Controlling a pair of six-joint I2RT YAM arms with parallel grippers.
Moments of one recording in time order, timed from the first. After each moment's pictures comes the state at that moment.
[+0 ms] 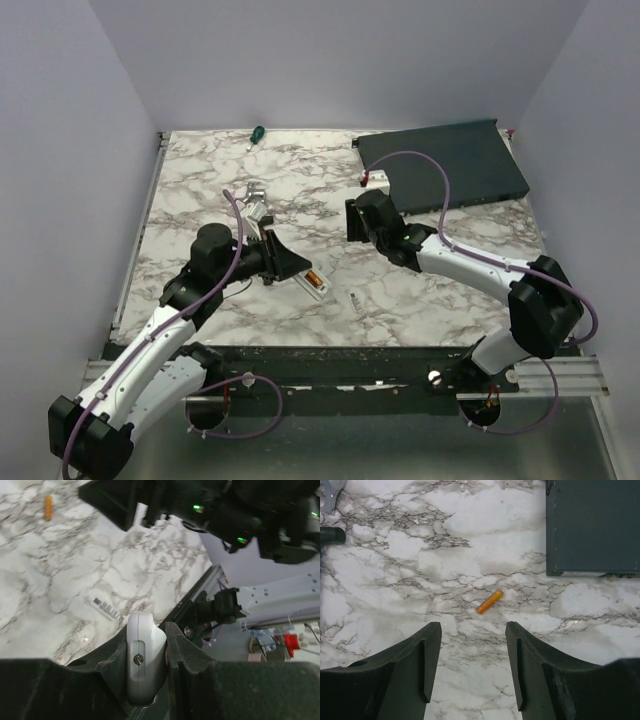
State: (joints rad) left arm -0.48 0.79 0.62 -0.14 0.53 -0.73; right arm 0.77 1.54 1.03 -0.12 0.44 0.39
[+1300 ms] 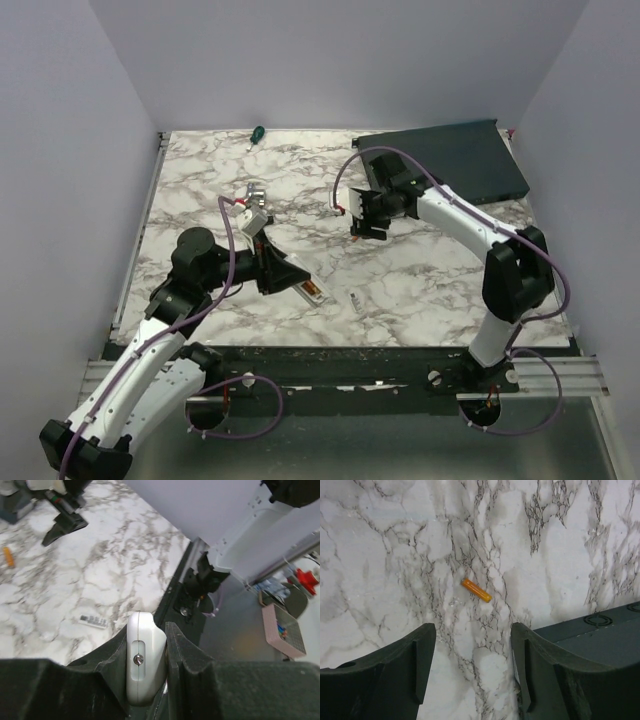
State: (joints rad) left arm -0.48 0.69 0.67 -0.08 0.85 -0.49; right arm 0.55 1.72 1.37 -0.65 -0.38 -1.04
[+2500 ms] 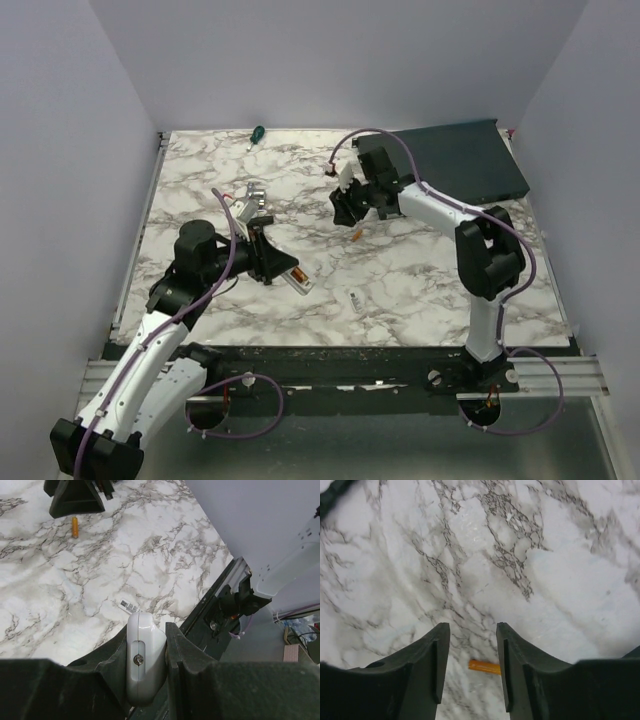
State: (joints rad) left arm -0.36 0.70 0.66 -0.23 0.67 -0.50; right arm 0.52 2.02 1.56 -0.41 -0.48 -0.49
